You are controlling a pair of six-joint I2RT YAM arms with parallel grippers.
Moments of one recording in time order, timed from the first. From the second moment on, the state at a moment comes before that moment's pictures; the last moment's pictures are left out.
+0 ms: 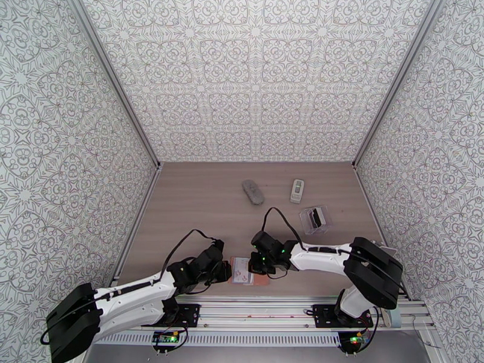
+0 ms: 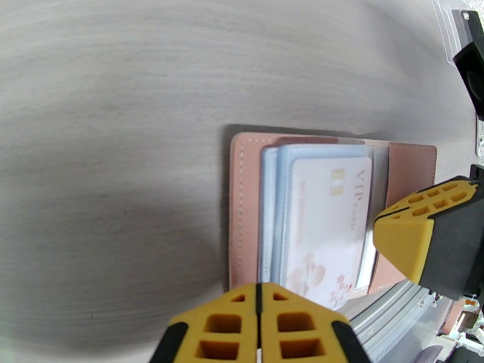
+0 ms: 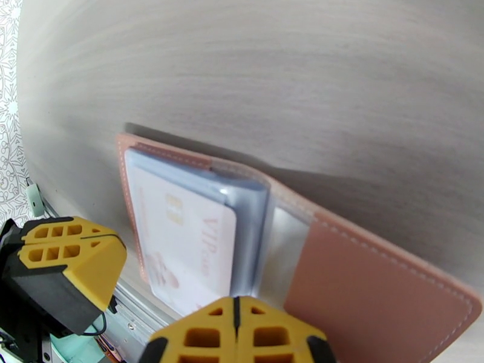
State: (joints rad) left arm -0.91 1.00 0.30 -0.22 0.05 -0.99; right arm 1.00 1.61 0.78 -0.22 -0.27 1.07
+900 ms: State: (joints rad) left arm -0.91 1.09 0.30 -0.17 0.08 -0.99; right arm 1.00 1.63 0.79 -0.21 -0.27 1.07
